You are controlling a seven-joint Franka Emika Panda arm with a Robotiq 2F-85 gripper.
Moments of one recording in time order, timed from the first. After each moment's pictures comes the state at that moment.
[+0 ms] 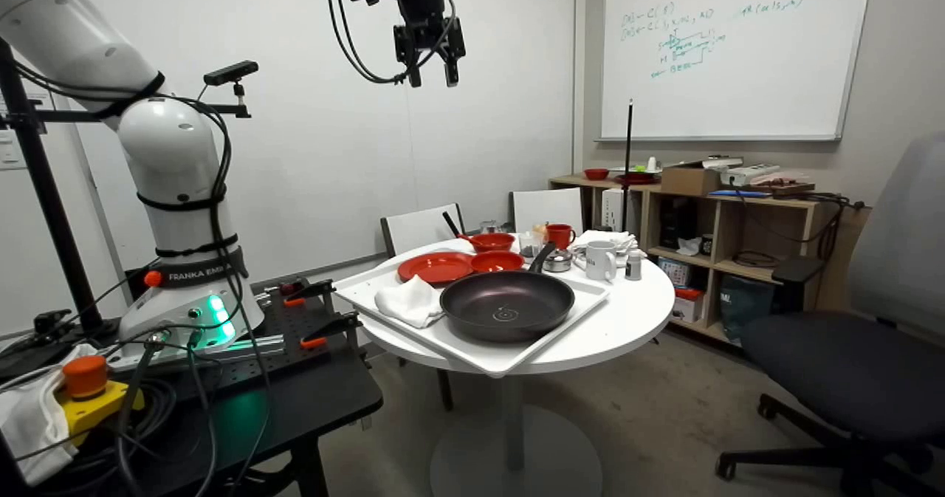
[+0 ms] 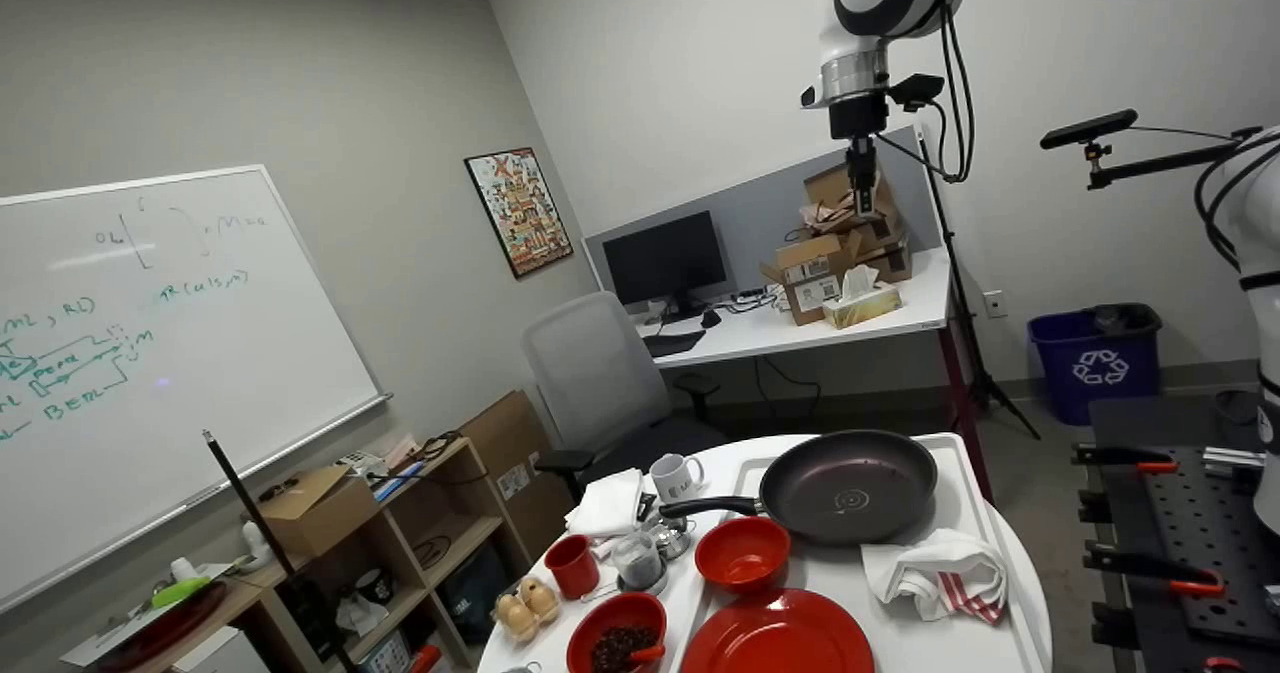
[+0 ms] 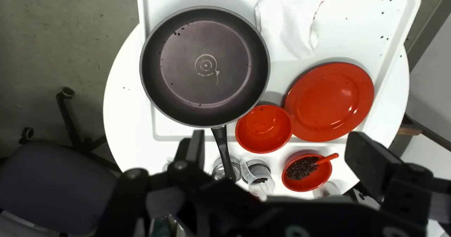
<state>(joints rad) 0.00 -0.55 -0.34 -2.29 -0.03 1.89 -0.57</state>
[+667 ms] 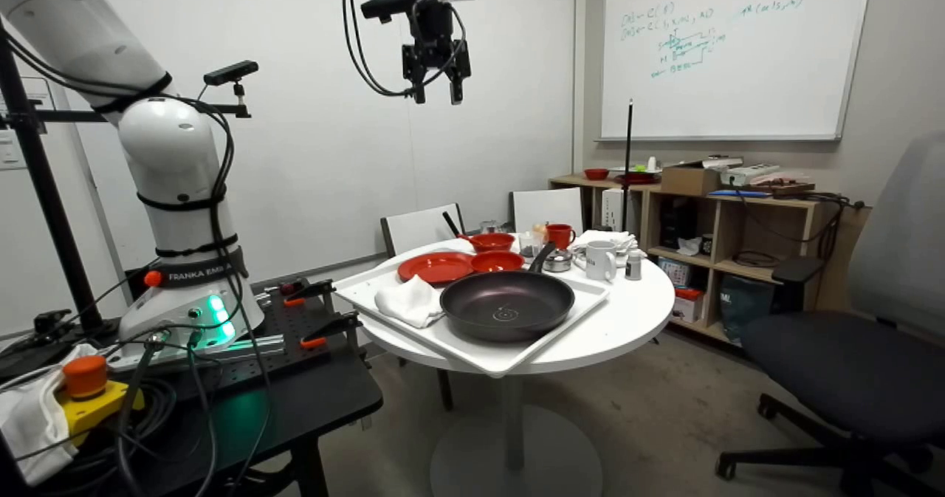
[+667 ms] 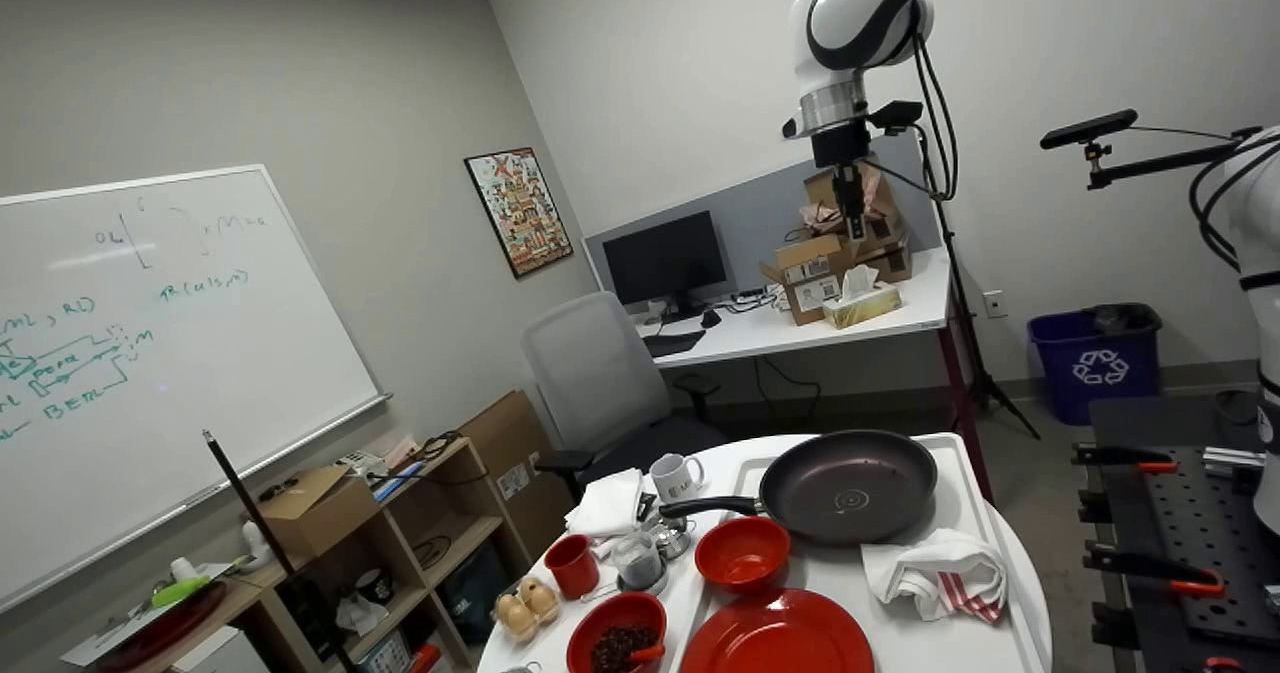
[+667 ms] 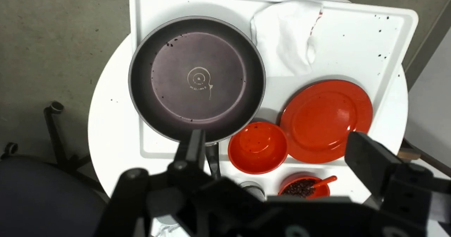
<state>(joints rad) 0.00 -0.45 -0.29 -2.27 -0.02 1.90 -0.57</state>
